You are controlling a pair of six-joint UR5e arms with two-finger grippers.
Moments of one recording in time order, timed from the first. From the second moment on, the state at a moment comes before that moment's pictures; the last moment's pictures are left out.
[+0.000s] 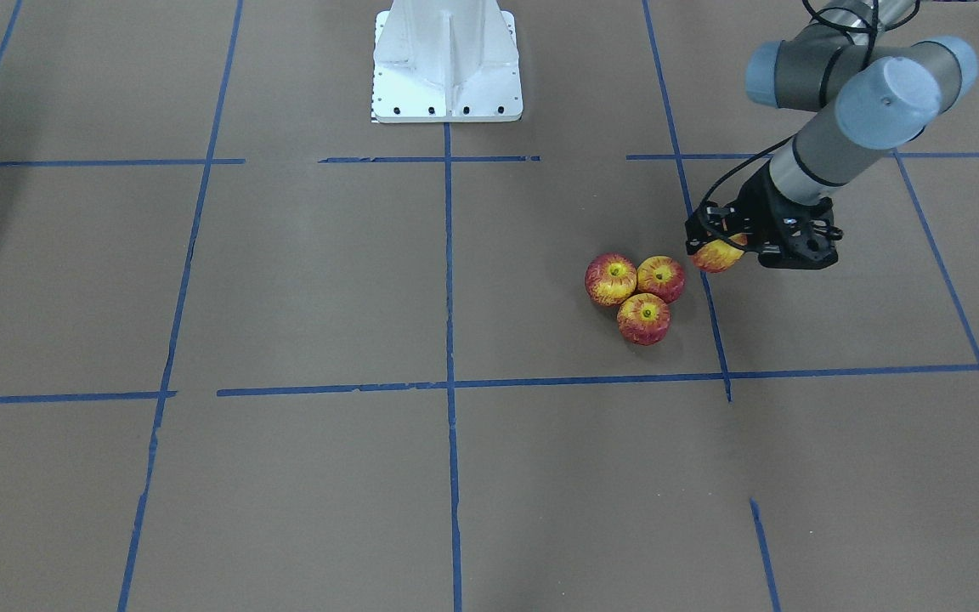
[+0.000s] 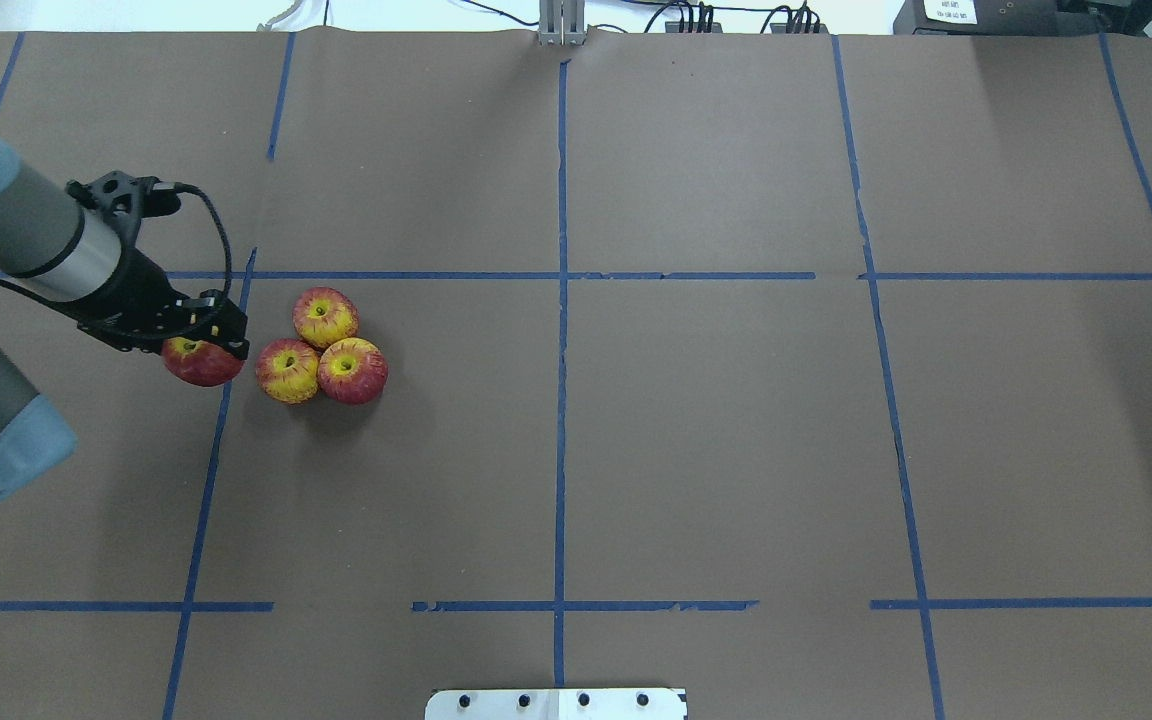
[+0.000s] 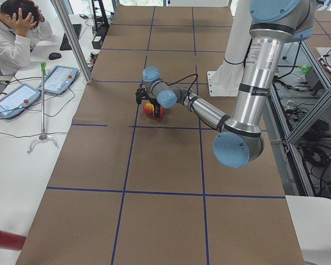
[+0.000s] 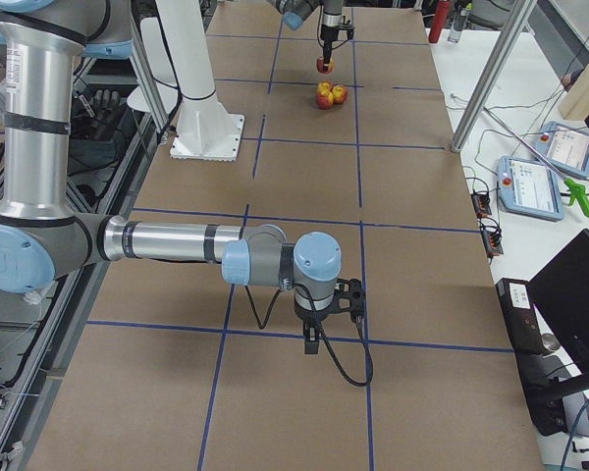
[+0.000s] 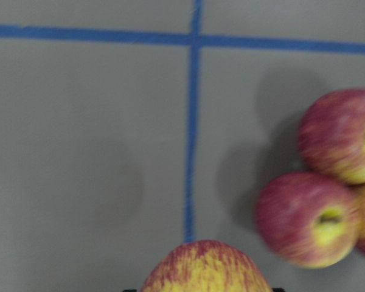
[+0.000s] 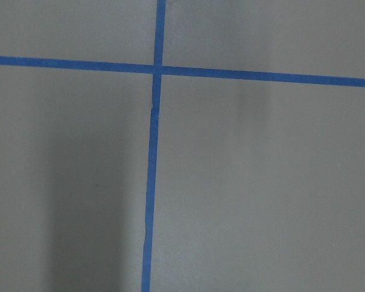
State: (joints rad) left arm -0.83 -1.85 -1.80 -1.77 -2.25 -1.00; right arm 1.59 -1.71 1.71 -1.58 2.29 -0.06
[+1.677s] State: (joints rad) left arm -0.75 -1.99 -1.72 -1.71 -2.14 -1.08; right arm 1.59 -1.71 1.71 -1.58 2.29 -0.06
